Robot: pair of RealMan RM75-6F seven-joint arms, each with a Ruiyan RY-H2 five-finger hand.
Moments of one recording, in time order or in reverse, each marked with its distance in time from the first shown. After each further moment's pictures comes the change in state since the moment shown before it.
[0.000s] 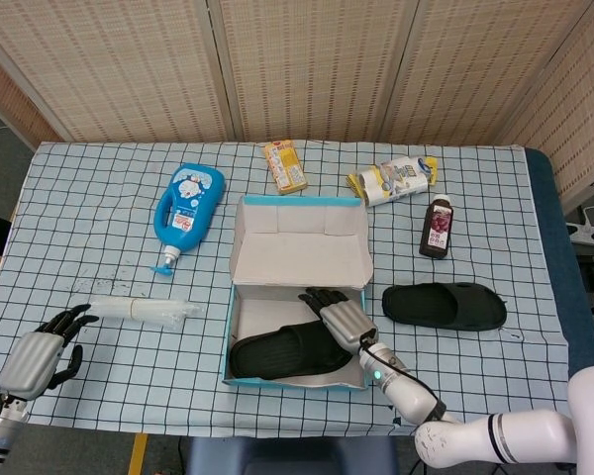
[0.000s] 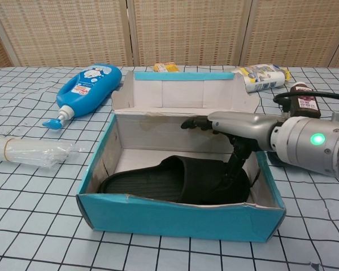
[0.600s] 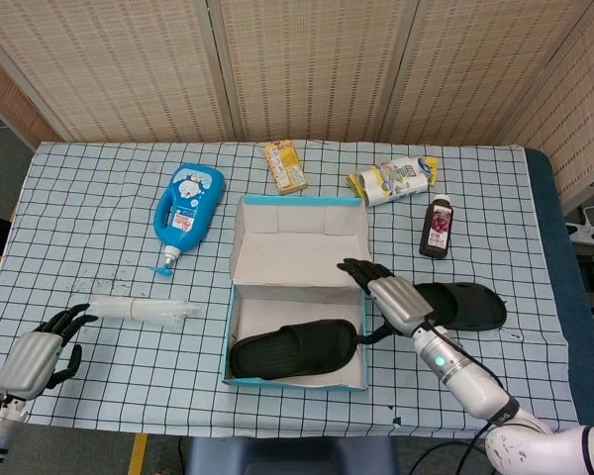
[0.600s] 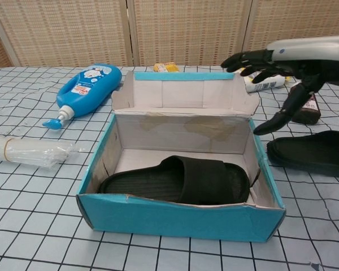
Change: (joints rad) left arm 0.000 0.003 -0.002 -0.002 -0.006 -0.002 -0.013; right arm -0.140 0.419 0.055 -0.190 -0.226 -0.063 0.337
